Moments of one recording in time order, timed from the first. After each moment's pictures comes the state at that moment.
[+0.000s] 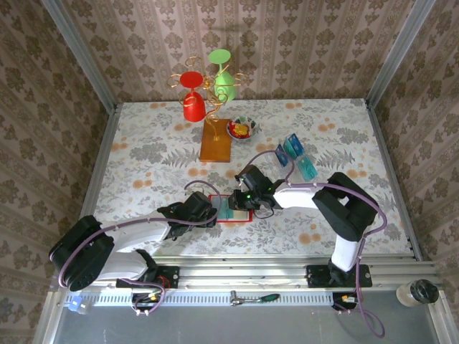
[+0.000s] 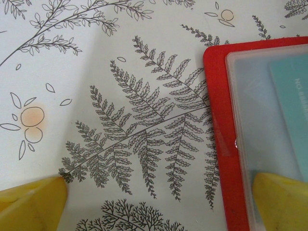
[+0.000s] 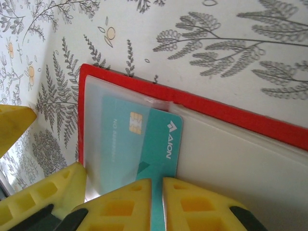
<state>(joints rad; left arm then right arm) -0.88 1.26 0.44 -0.23 -0.32 -0.61 0.75 1.80 0.90 -0.01 -0.32 0.75</state>
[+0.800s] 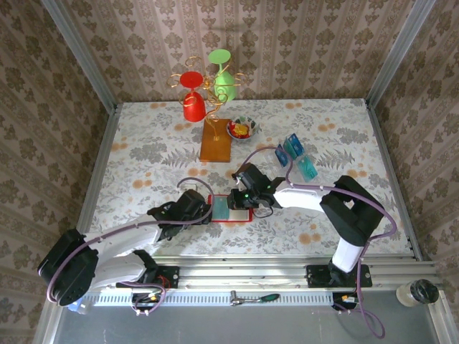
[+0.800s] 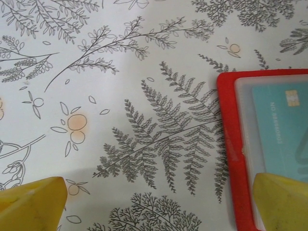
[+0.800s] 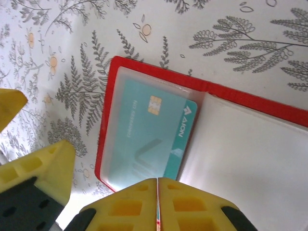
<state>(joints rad) -0.84 1.12 0.44 -0.32 -0.34 -0.61 0.78 1.74 0.95 -0.13 -0.29 0.71</state>
